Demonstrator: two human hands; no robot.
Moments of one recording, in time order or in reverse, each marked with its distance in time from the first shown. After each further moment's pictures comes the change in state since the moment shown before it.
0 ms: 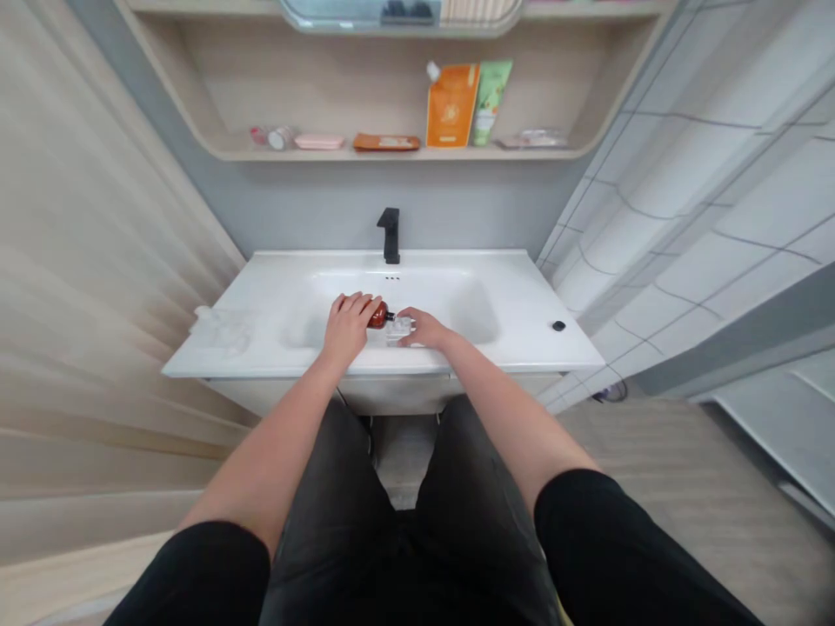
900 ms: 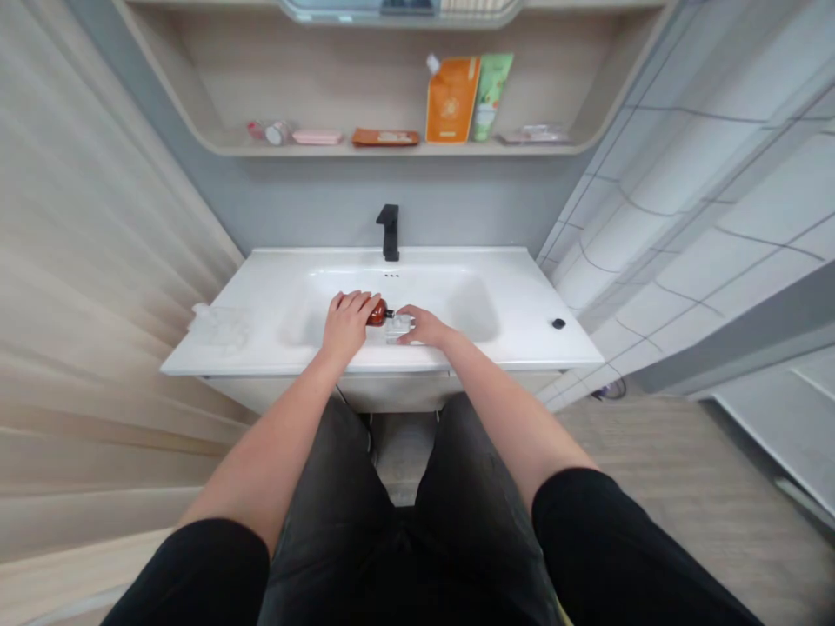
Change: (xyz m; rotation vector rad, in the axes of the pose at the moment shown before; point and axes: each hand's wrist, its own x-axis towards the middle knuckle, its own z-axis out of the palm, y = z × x) left_hand 0.001 0.004 -0.004 -0.002 -0.042 -0.041; right_hand 0.000 0.002 -0.002 -0.073 0.007 -0.027
